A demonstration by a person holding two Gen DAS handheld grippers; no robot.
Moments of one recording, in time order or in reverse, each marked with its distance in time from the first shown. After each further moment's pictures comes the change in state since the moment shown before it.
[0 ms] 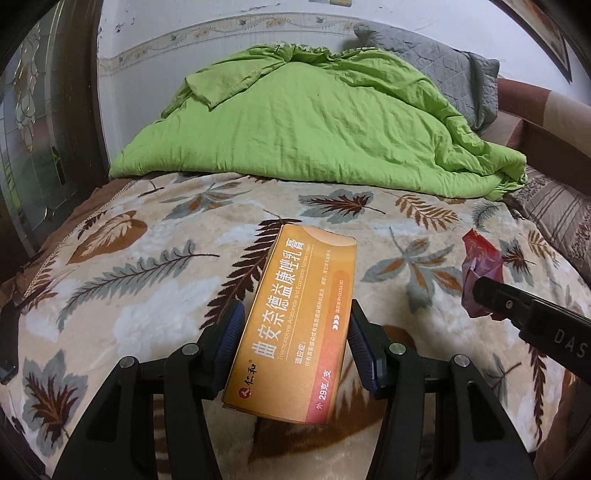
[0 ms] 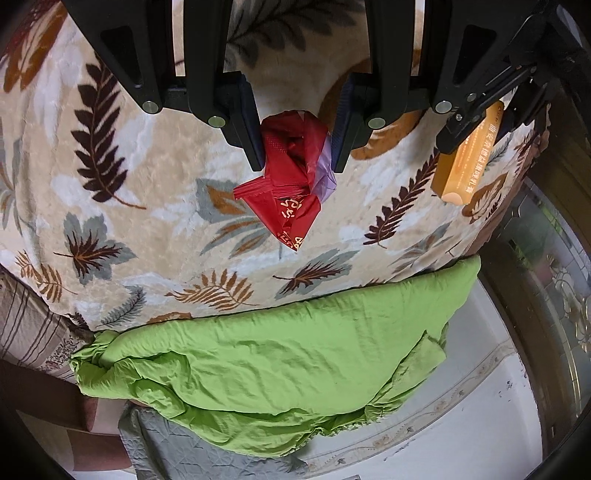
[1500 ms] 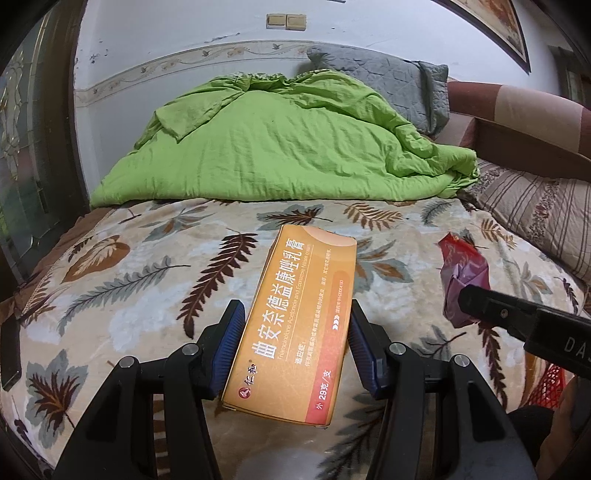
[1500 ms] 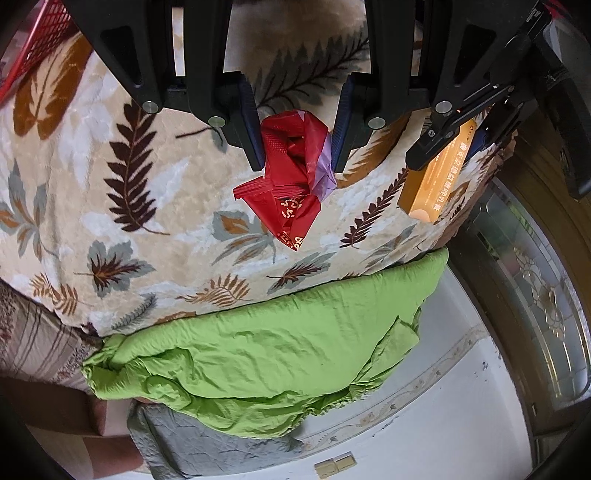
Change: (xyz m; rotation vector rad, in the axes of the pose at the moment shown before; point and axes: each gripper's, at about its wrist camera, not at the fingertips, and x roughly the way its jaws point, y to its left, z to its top) left arm -0.059 -0.031 -0.021 0.088 -0.088 -0.110; right arm -0.074 -0.025 -0.038 0.037 -0.043 0.112
